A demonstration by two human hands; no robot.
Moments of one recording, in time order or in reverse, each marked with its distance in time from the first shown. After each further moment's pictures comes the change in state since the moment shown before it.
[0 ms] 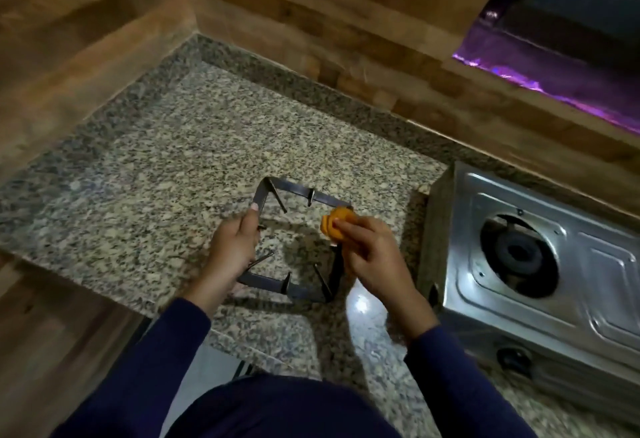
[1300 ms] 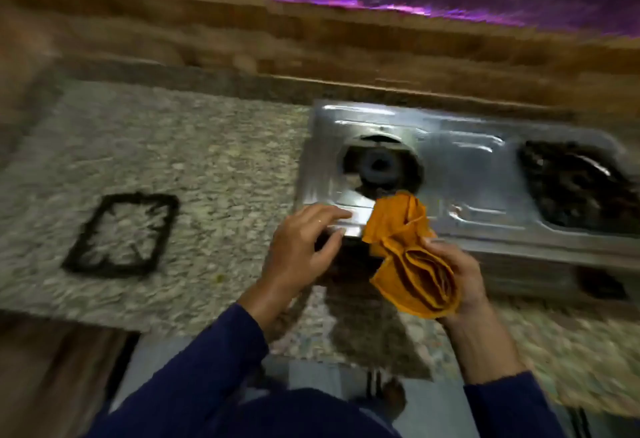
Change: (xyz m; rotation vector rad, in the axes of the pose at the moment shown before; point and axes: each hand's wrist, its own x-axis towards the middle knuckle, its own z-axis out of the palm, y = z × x) left_hand -0.182 0.083 0.244 0.318 -0.294 0.981; right_hand -0.215 0.130 -0.197 1.679 0.121 0.507
